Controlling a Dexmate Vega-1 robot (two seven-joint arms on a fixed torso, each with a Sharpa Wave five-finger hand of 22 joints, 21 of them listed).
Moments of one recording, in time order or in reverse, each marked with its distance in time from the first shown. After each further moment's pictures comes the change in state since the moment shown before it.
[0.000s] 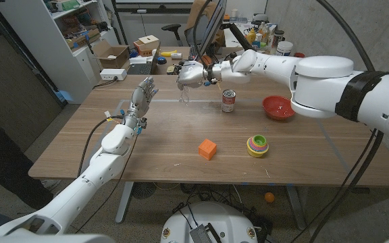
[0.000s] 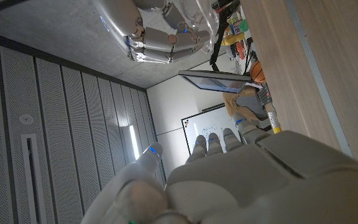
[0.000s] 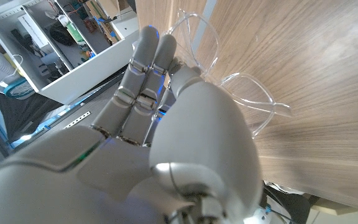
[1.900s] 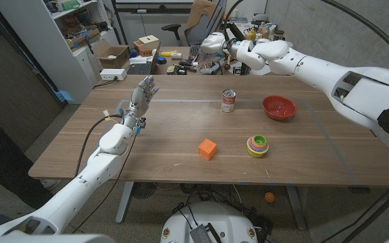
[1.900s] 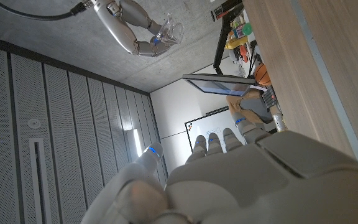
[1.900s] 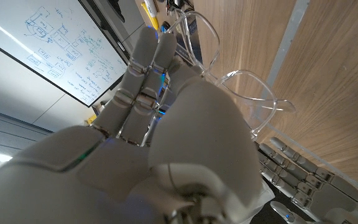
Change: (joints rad) left arm 0.008 0.018 -0.006 -0.023 0.002 -0.004 -0.019; left_hand 0.000 0.000 0.000 0.000 0.000 0.000 0.000 0.000 0.000 0.000 0.000 0.000 0.000 0.000 0.000 0.000 0.000 0.006 0.006 -0.007 0.000; right arm -0.174 -0.381 0.475 -0.607 0.119 -0.274 0.607; right_hand 0.018 -0.006 -0.004 -0.004 0.000 0.014 0.003 -0.007 0.005 0.003 -0.003 0.000 0.000 0.014 -0.018 -0.042 0.037 -0.023 0.006 0.075 -0.054
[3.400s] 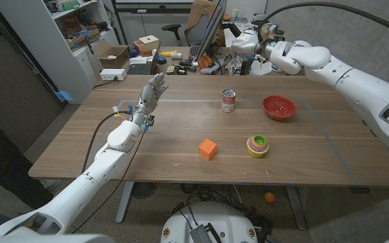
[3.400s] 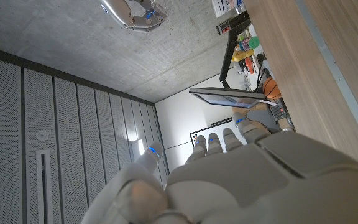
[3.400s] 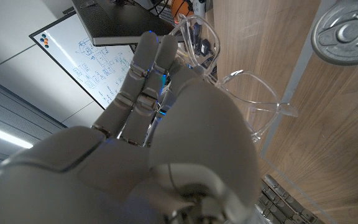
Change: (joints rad) left arm -0.025 -0.015 0.046 -0.048 0.042 0.036 0.015; left_hand 0.000 0.000 0.000 0.000 0.000 0.000 0.000 0.000 0.000 0.000 0.000 0.000 0.000 0.000 0.000 0.000 0.000 0.002 -0.002 -0.004 0.000; right arm -0.210 -0.305 0.244 -0.336 -0.189 -0.034 0.069; right_hand -0.001 0.005 -0.010 0.007 -0.002 0.014 -0.022 0.000 0.023 -0.008 -0.022 -0.021 0.000 -0.002 -0.016 -0.056 0.032 -0.080 0.027 0.058 -0.056
